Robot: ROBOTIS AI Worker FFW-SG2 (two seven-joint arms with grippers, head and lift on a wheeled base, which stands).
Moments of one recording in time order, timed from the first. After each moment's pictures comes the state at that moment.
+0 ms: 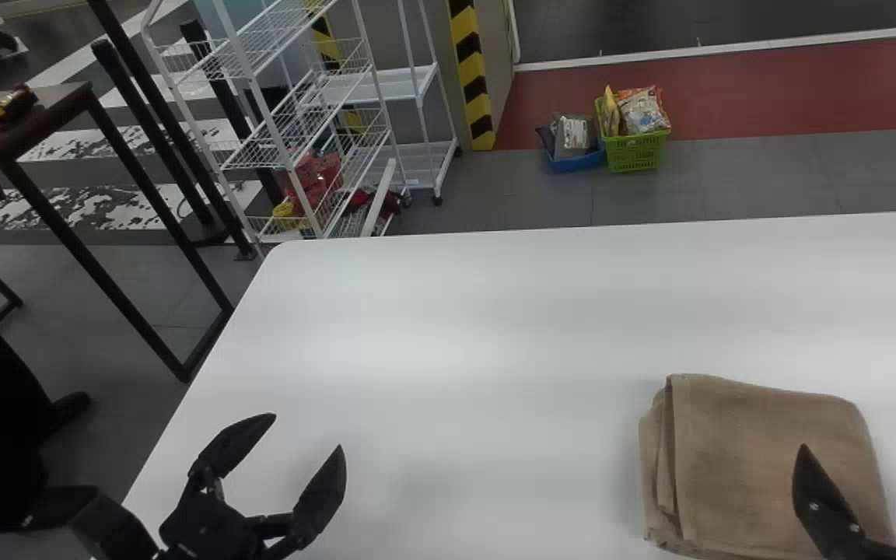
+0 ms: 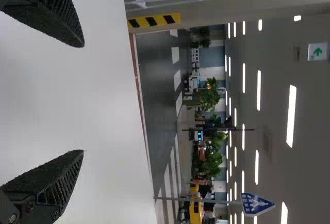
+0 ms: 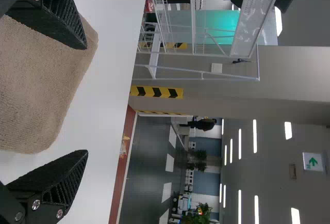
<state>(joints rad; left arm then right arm) 0.57 0.00 0.52 -1.86 0.16 -0.17 -0.75 0.59 0.00 0.00 -2.01 0.08 -0.12 0.36</state>
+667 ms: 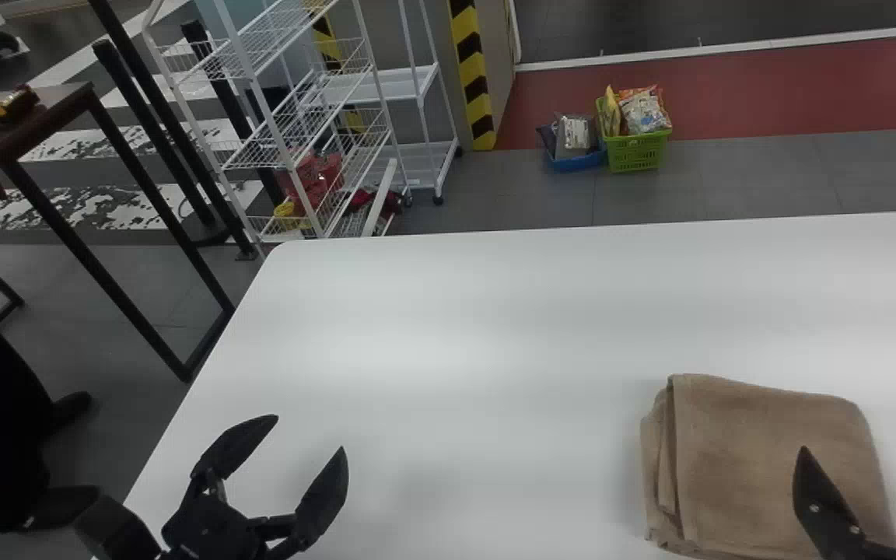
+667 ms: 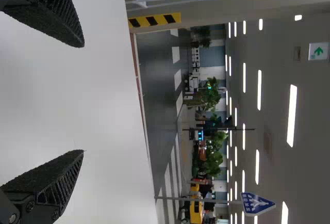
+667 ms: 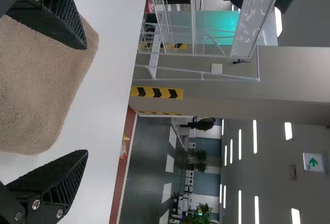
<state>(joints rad) 0.57 0.00 0.52 -1.86 0.16 -0.17 -0.75 0.59 0.00 0.00 -2.00 0.08 -0.12 0.36</state>
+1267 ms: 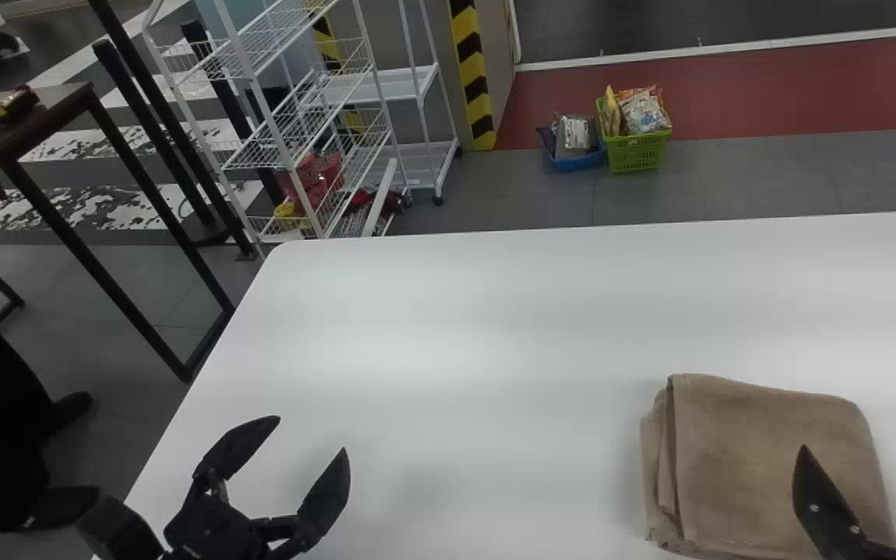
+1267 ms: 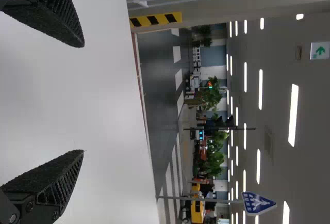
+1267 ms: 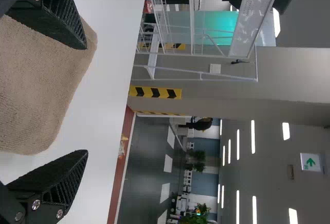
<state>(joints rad) 0.57 0.00 0.52 -1.86 0.15 -0.17 -0.75 0.59 0.00 0.00 -2.00 0.08 -0.14 0.36</state>
